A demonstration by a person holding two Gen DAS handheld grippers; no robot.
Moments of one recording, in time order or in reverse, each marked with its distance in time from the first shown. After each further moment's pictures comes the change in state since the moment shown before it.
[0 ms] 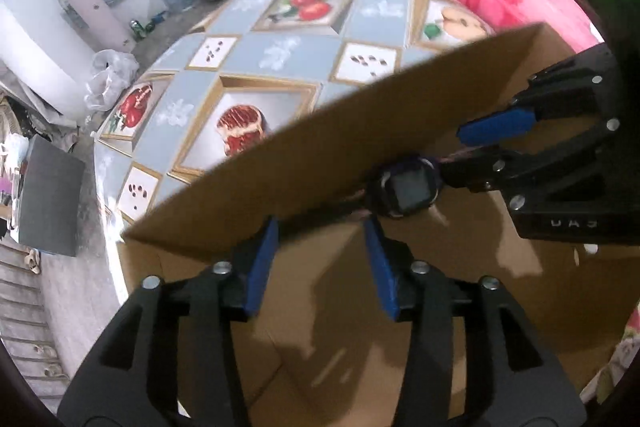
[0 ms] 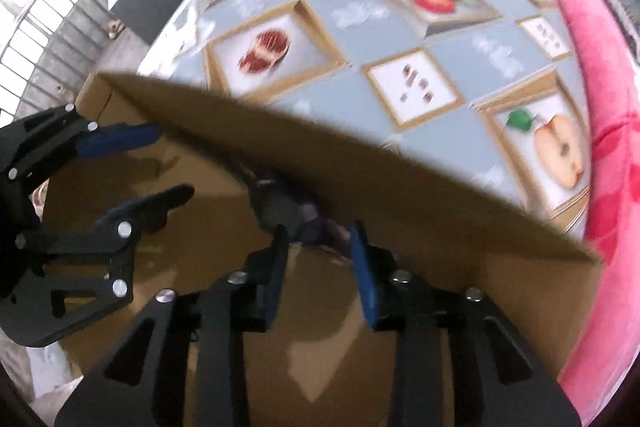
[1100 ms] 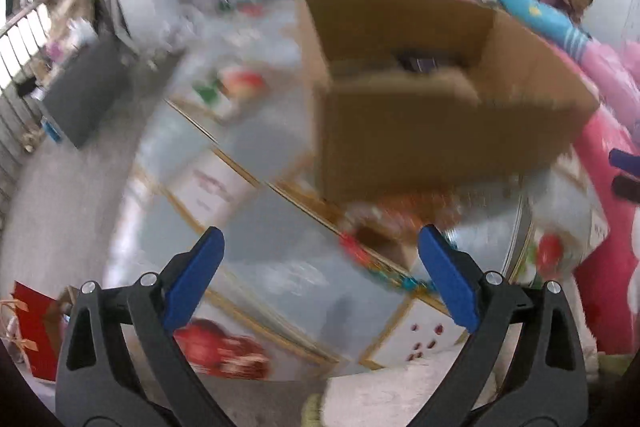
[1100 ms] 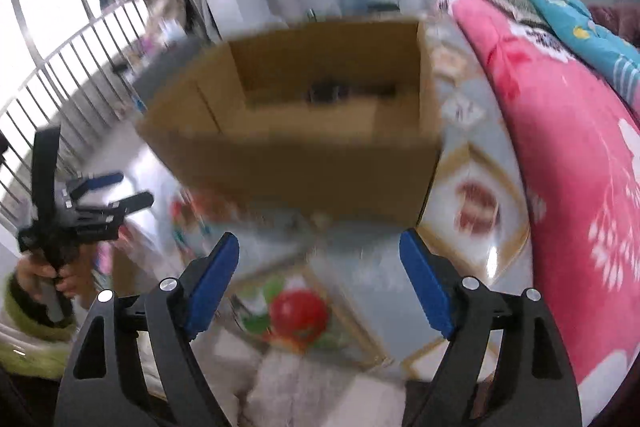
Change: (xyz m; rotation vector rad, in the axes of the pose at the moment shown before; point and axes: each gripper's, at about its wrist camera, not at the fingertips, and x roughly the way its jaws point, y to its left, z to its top) left arm -0.068 -0.025 -0.242 -0.365 -0.181 0.040; right arm -0.087 0.068 -0.275 0.092 -0.393 -0.088
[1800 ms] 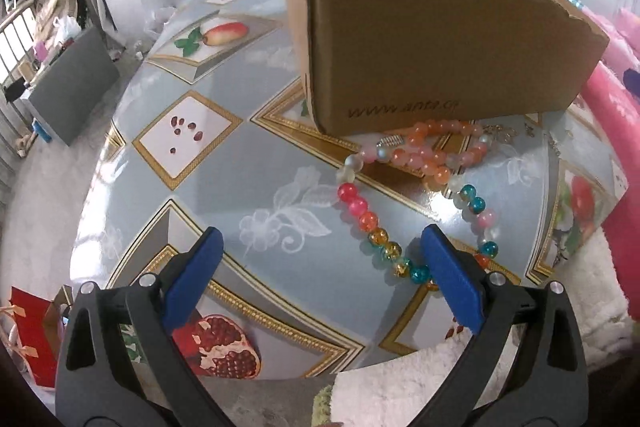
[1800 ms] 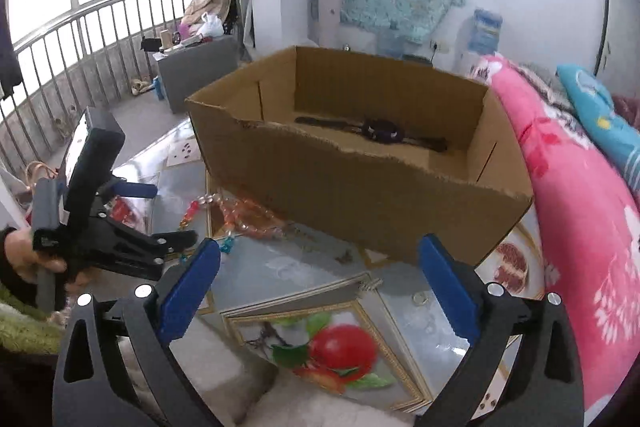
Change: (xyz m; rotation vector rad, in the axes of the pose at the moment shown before) left arm 0.038 0.016 -0.029 0.055 0.026 -0.024; right arm -0.010 0.056 -0.003 -0.233 -0.196 -0.020
